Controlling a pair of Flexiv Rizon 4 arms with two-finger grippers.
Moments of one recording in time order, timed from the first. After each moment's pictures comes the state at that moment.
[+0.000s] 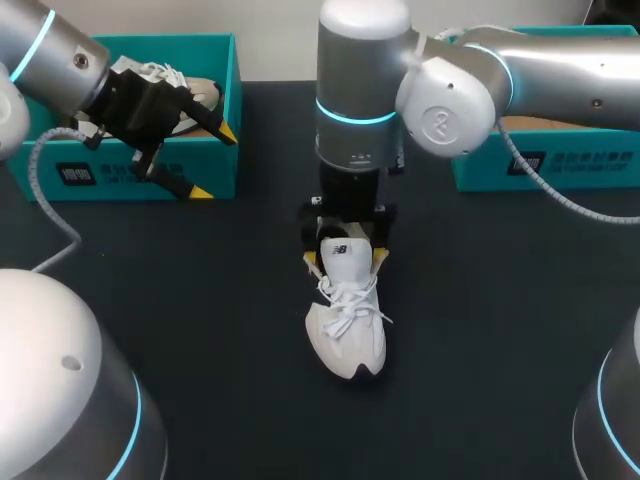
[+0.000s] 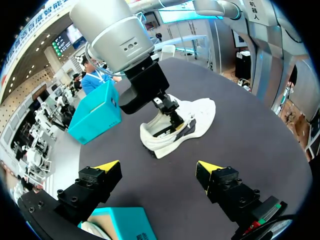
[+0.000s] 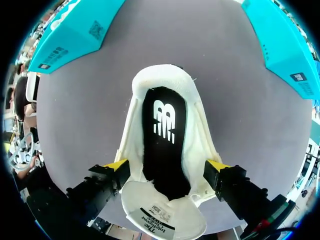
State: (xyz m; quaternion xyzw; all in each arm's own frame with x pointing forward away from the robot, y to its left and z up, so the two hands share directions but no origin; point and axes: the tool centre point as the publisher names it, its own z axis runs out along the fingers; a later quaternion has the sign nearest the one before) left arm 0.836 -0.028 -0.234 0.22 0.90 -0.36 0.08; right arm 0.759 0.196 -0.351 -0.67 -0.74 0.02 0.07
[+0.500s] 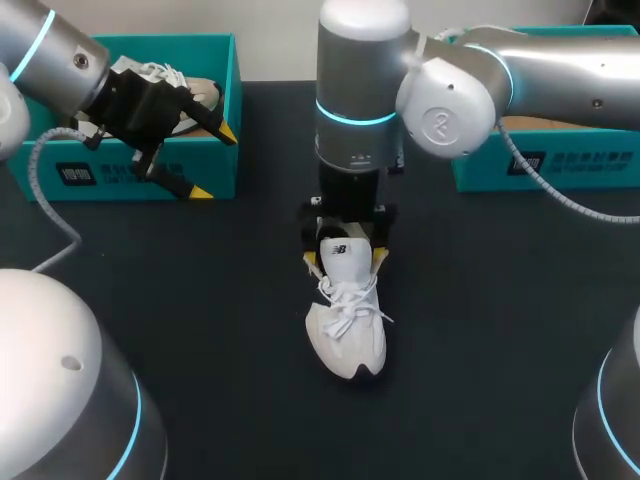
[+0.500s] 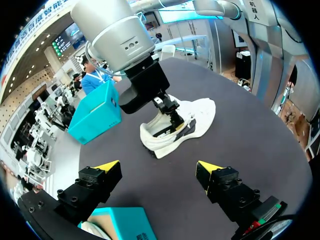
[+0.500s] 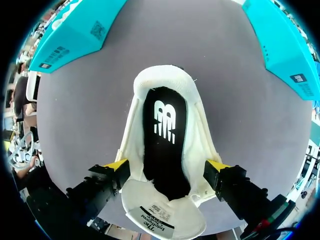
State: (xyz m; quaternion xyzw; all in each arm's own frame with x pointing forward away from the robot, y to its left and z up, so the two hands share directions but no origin) left arm 0.836 -0.028 -0.234 0.22 0.90 -0.36 0.08; right arm 0.759 0.196 -0.350 -0.67 -0.74 0.02 0.06
